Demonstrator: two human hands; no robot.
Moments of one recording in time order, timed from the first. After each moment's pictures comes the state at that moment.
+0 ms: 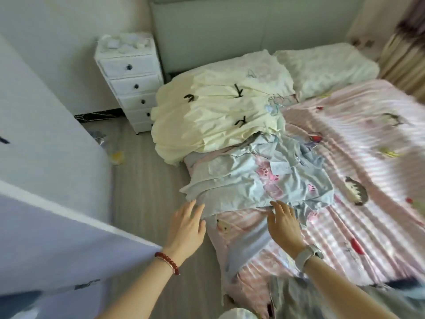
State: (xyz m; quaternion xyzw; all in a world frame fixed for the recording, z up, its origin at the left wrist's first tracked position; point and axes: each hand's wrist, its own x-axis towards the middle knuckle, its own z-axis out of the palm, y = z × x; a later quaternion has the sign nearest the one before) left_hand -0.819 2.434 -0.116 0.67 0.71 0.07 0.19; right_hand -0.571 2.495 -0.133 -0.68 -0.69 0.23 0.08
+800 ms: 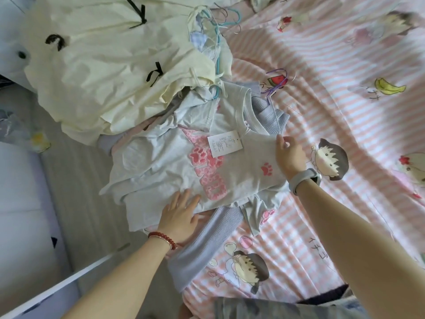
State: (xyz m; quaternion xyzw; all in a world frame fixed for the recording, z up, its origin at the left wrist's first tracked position) left_hand -0.653 2.616 -0.290 0.71 0.60 -0.20 0.32; right_hand -0.379 2.748 -0.269 -0.82 -0.42 0.33 0.19
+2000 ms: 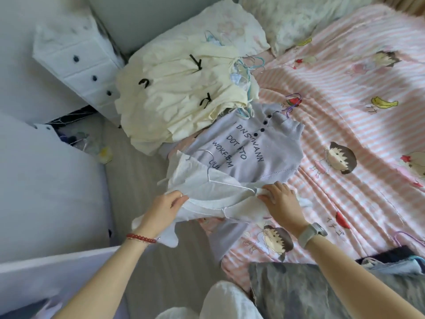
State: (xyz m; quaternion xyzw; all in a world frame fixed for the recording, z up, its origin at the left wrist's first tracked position) left_hand -0.770 2.520 -0.113 0.62 0.70 0.14 0.33; right_hand -0.464 2.556 -0.169 -0.62 -0.73 0.24 0.15
